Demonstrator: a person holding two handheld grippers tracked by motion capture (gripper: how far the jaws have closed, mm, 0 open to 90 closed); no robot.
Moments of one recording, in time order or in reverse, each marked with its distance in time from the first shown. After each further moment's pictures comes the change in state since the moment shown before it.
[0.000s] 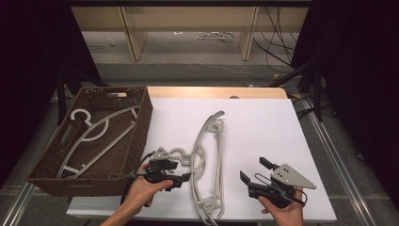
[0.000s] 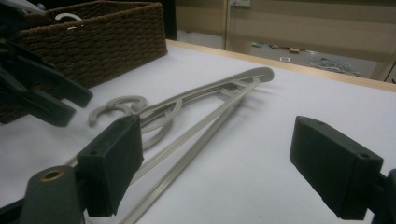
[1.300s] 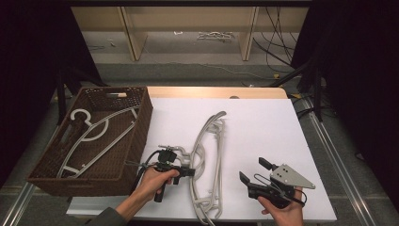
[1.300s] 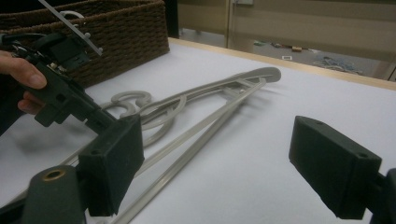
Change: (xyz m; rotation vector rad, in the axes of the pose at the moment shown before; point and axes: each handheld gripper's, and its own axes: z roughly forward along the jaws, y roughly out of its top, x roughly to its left) left arm 0.028 0.002 0.046 0.100 -0.126 -0.312; right arm 0.000 0.001 -0.003 0.043 -0.005 -0.010
